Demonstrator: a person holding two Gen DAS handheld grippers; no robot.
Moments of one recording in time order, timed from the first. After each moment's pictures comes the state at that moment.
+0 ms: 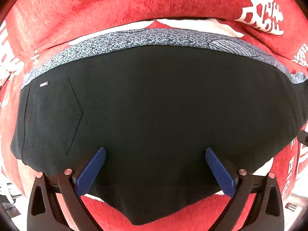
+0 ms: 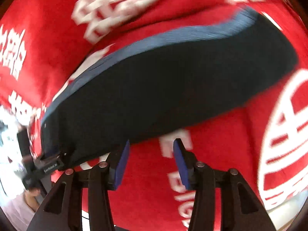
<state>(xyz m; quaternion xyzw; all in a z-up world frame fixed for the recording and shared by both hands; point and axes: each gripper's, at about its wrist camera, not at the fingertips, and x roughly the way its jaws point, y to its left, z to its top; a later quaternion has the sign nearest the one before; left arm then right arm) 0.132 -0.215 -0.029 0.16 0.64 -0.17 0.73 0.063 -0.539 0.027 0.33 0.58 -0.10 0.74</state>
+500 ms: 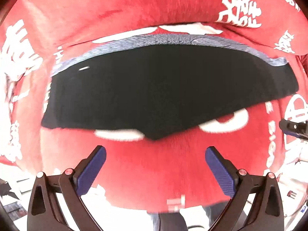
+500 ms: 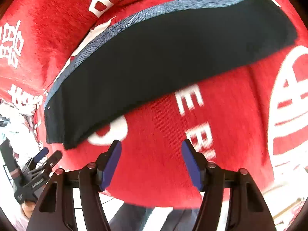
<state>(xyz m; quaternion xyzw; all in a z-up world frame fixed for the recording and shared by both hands) 0.073 -0.177 0.077 0.18 0.65 -0.16 0.72 0.025 -0.526 0.049 0.38 0.64 -0.09 0.66</state>
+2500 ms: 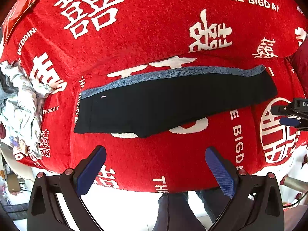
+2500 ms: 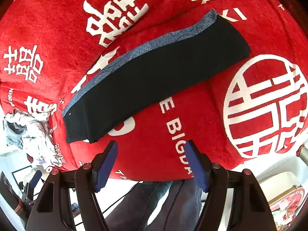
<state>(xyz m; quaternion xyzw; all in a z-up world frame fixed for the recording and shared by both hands) 0.016 -0.252 0.215 0.23 0.60 -0.13 0.76 0.003 -0.602 0.142 0.42 0.63 -0.10 0.64</state>
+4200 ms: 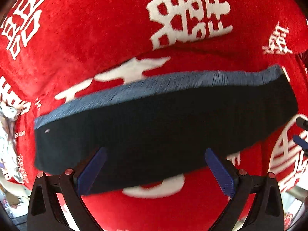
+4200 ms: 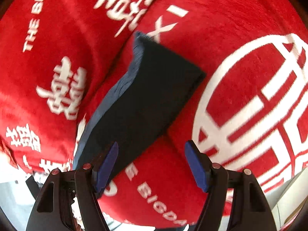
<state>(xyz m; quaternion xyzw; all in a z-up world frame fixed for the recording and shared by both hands) 0.093 -0.389 0.052 0.23 0.61 -0.17 0.74 -0.046 -0.733 0.017 0.56 0.48 -0.19 0.65</state>
